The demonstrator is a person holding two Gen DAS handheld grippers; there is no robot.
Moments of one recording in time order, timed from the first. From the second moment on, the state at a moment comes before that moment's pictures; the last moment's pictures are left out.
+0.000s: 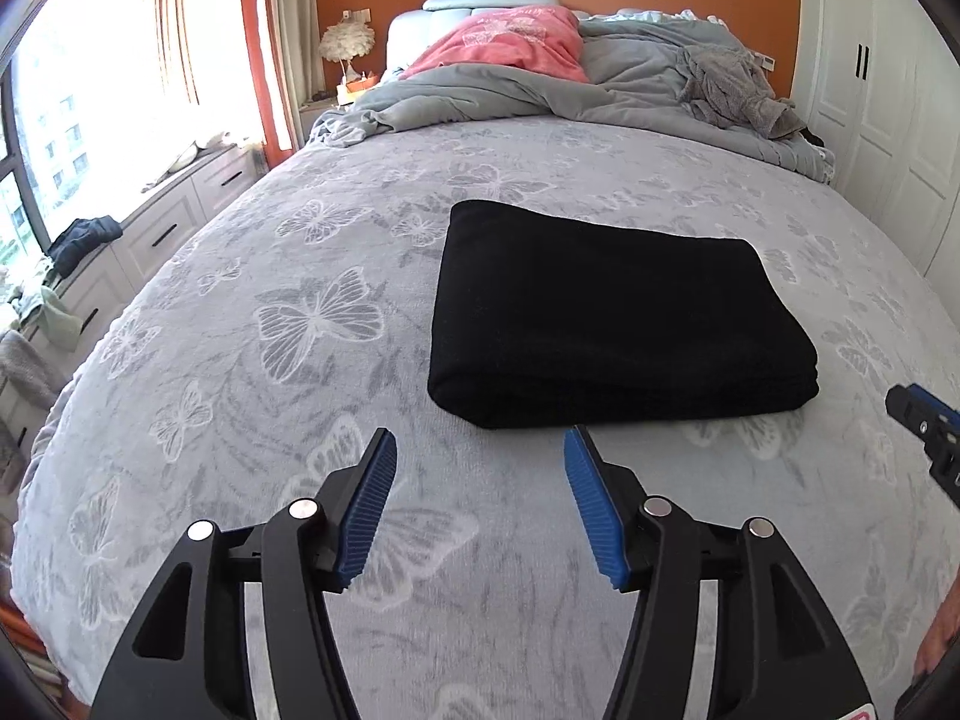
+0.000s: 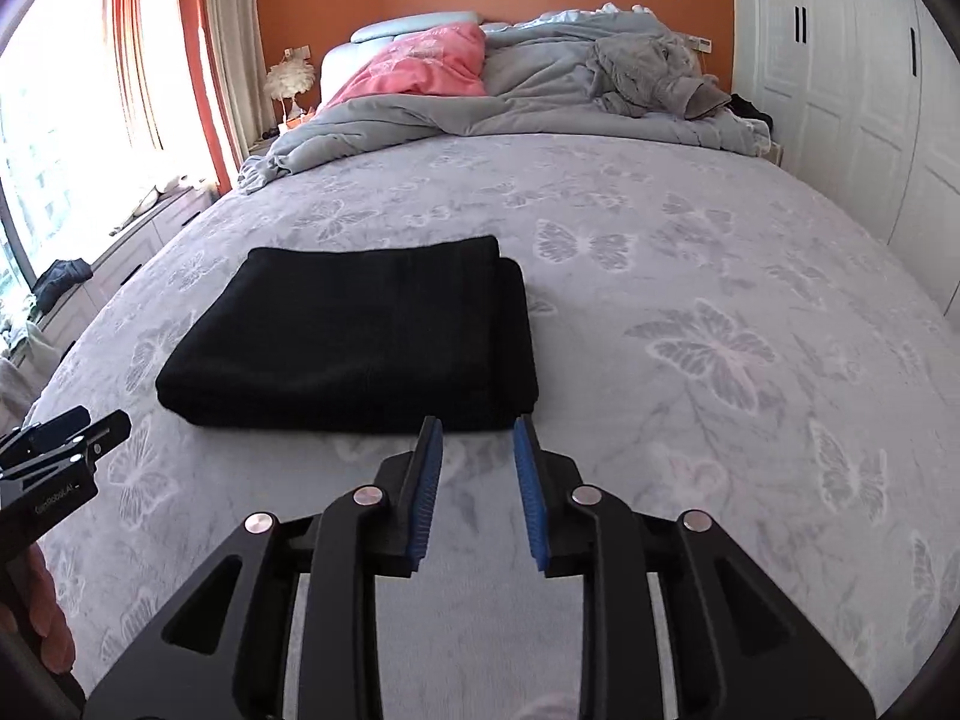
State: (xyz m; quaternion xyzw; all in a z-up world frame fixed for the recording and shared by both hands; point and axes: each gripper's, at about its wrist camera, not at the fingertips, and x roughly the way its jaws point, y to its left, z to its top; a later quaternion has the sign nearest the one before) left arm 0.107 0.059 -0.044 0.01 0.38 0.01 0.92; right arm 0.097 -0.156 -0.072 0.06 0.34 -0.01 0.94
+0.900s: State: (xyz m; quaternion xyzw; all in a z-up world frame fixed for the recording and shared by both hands) left arm 0.063 0.047 -0.117 0.00 0.36 -0.01 0.93; right arm 0.052 -0.118 -0.146 0.05 0.34 -0.03 0.94
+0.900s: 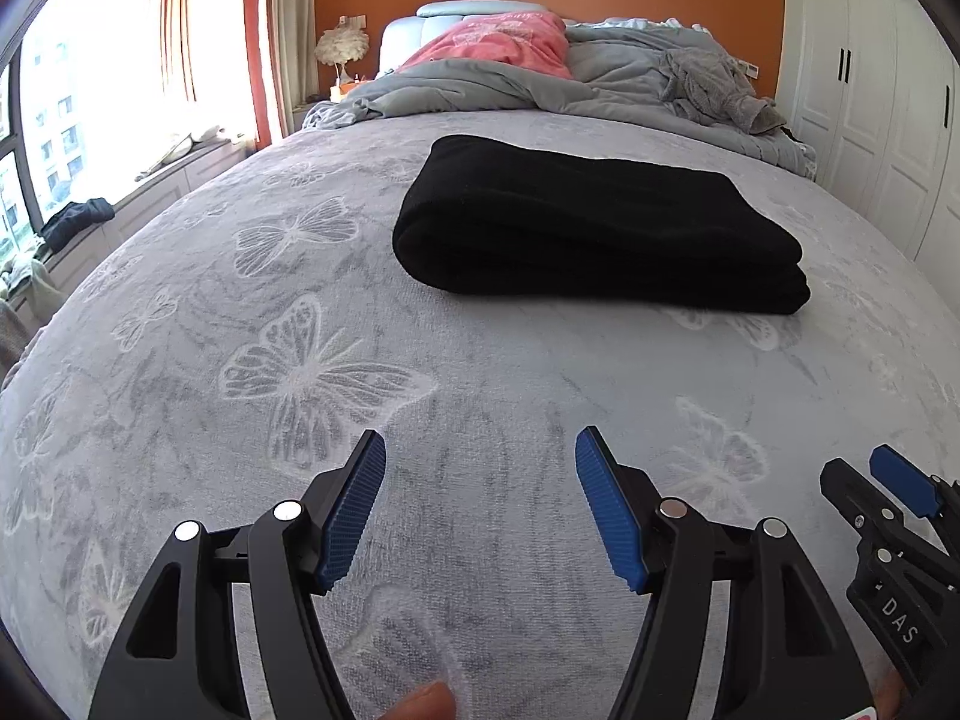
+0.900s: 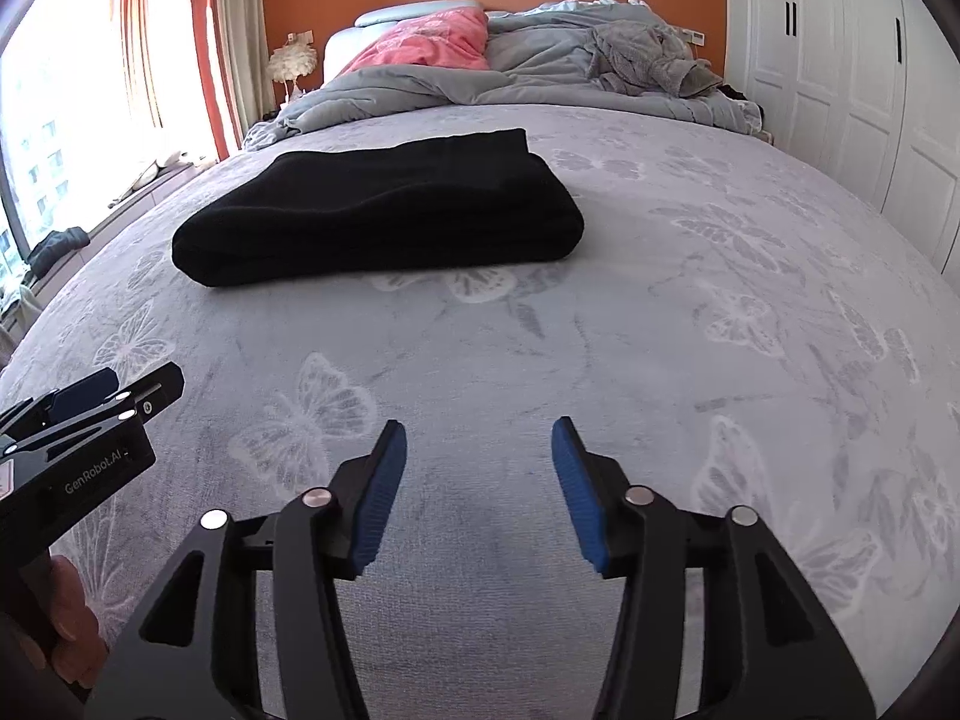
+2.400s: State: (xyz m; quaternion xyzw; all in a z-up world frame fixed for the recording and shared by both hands) left arm 0.055 0.033 -0.113 0.03 0.33 -0.01 0.94; right arm 0.053 -0.116 -0.146 0.04 0.34 -0.04 0.94
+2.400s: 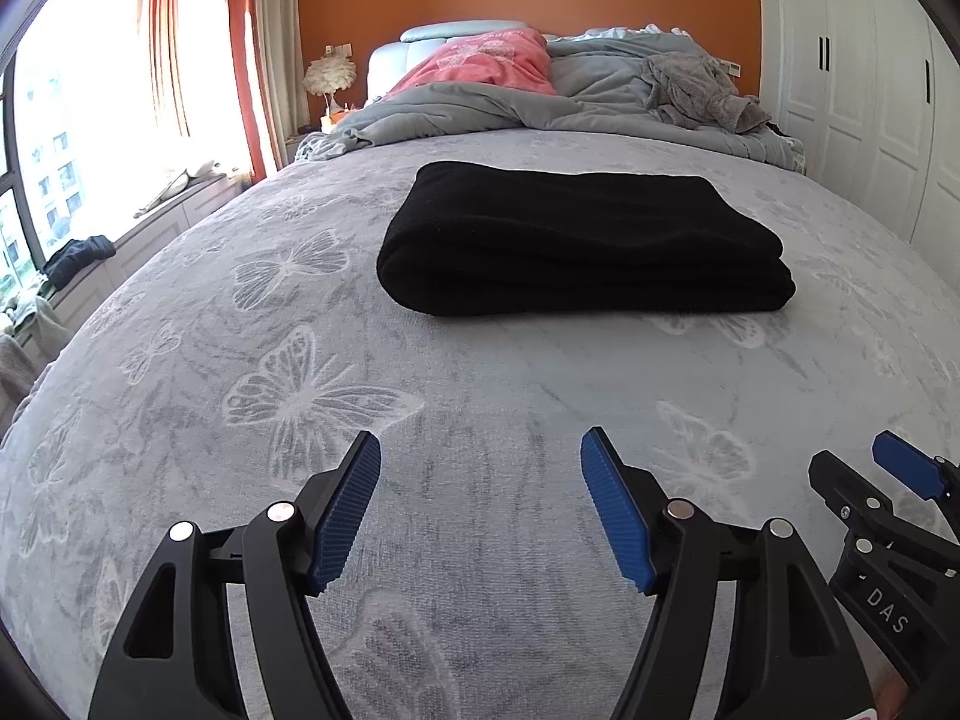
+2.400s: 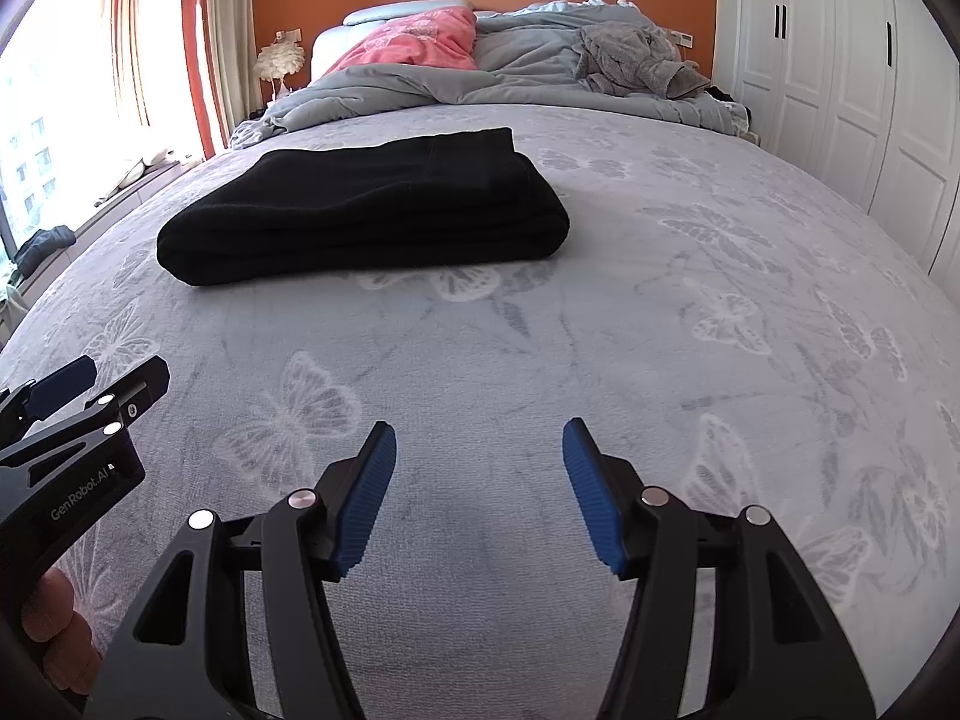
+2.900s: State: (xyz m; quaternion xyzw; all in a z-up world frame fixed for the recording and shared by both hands) left arm 0.052 0.028 -0.111 0.05 0.32 -0.01 0.94; right arm 0.047 -0.112 -0.144 0.03 0.34 -0.05 0.94
